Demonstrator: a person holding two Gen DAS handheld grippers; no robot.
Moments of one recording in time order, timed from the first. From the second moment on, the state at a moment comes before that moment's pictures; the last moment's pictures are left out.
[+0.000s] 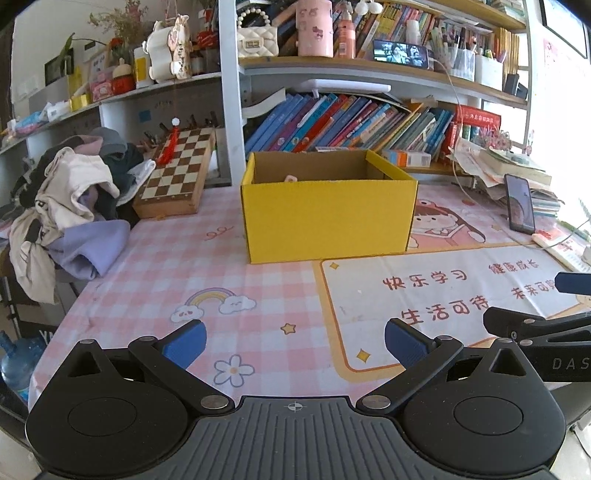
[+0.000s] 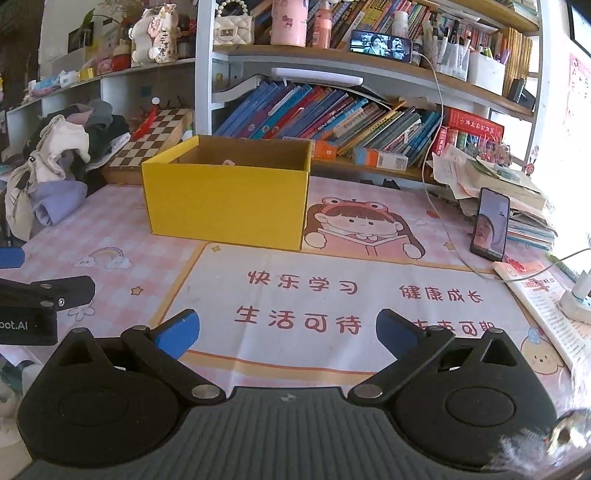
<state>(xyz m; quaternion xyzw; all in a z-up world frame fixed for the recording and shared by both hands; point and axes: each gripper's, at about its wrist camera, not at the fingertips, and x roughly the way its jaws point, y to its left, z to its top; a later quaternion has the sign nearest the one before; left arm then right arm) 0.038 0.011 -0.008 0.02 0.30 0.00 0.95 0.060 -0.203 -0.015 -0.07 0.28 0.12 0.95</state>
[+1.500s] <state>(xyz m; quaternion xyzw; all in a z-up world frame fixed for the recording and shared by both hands) 0.040 0.008 -0.015 0.03 0.32 -0.01 0.95 0.063 -0.198 -0.019 -0.07 0.30 0.12 0.94</state>
